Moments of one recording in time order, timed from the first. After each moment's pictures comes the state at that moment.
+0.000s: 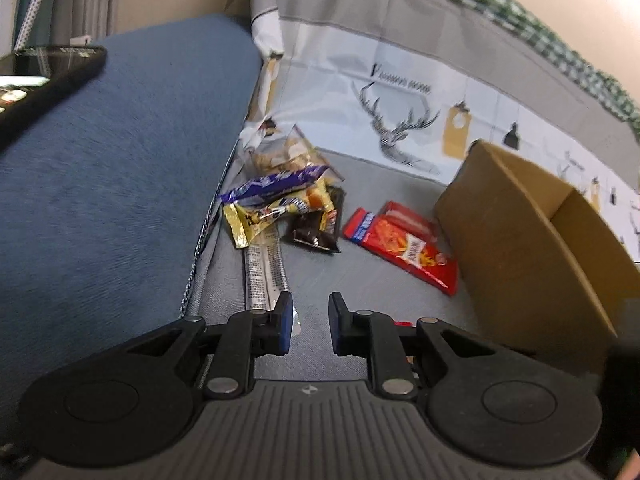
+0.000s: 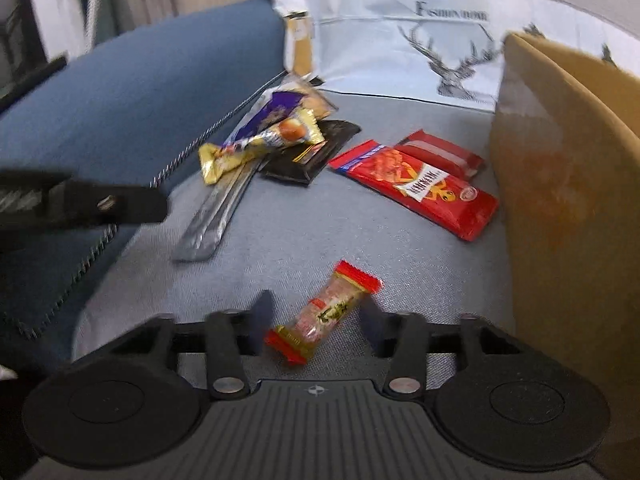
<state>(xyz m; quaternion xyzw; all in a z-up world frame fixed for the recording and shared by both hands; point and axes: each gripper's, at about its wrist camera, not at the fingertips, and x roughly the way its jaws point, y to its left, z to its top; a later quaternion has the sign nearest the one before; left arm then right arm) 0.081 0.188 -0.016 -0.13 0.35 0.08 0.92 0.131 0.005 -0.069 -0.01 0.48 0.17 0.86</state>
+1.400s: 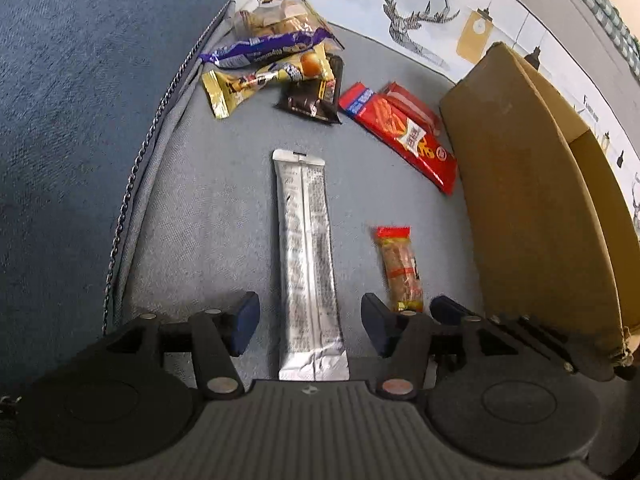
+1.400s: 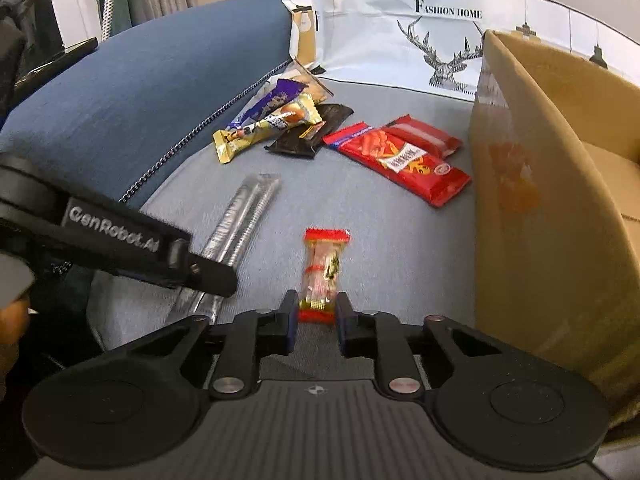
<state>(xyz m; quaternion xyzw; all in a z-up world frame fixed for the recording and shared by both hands) 0.088 0.178 -0.044 -0.19 0.51 0.05 0.84 0.099 -0.022 -0.048 -0.01 0.49 0.18 0.85</state>
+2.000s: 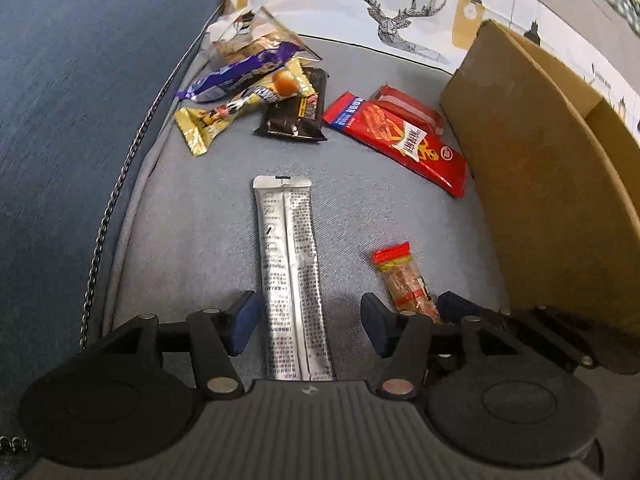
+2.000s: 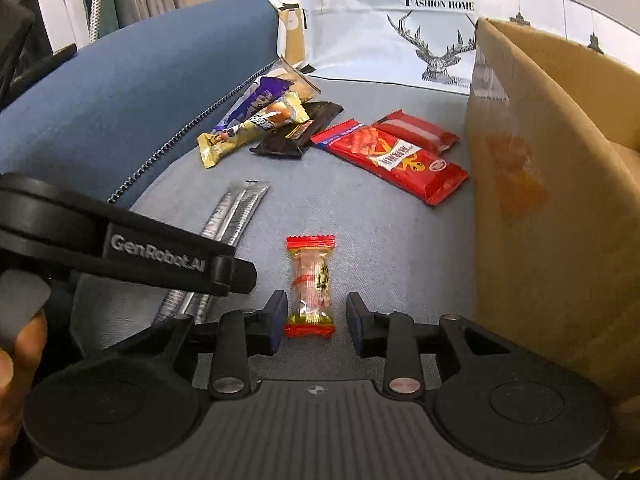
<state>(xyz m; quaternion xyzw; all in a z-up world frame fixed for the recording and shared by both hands) 0.108 0.145 -0.049 -0.10 0.49 0.08 0.86 0.110 -0.023 -0.063 -0.01 0.49 0.17 0.86</state>
